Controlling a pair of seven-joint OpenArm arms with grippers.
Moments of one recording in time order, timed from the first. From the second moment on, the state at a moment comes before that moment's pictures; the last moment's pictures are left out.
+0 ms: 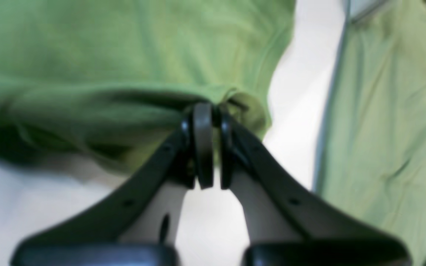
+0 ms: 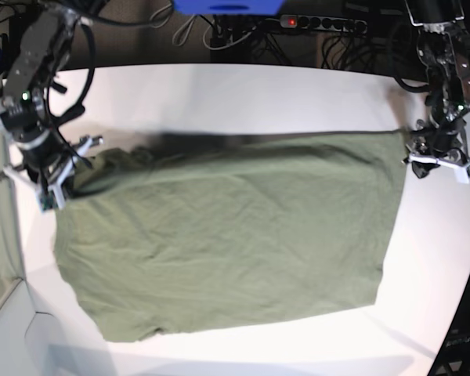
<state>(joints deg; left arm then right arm) 10.4 -18.6 -21.4 84.8 -37.1 0.5 30.2 -4.6 2.1 26.8 115.0 -1.4 40.0 -49.2</state>
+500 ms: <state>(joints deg) 10.4 -18.5 -21.4 84.8 -37.3 0.5 30.2 -18.7 3.7 26.1 116.8 -0.5 40.1 -55.2</state>
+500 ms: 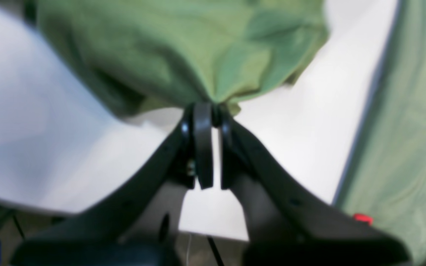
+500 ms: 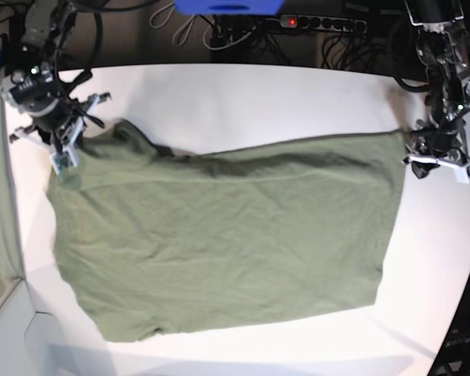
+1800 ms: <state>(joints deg) 8.3 -11.1 -5.7 80.2 -49.6 -1.6 30.4 -27.2 6.4 26.5 115.4 -1.0 40.1 -54.8</state>
